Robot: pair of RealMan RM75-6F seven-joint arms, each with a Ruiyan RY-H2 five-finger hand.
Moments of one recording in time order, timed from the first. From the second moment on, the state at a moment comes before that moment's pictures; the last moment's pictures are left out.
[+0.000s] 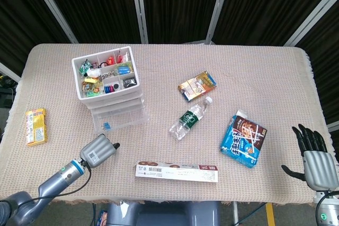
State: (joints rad) left arm -0.59 -1.38 0.09 -1.50 1.64 0.98 0.71; right arm 0.04 -1.11 0.06 -1.69 -1.48 1.50 -0.08
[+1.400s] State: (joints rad) left arm -0.60 -1.37 0.04 -1.56 1.61 1.02 0.66; right arm 0.04 -1.11 0.06 -1.69 -1.48 1.50 -0.08
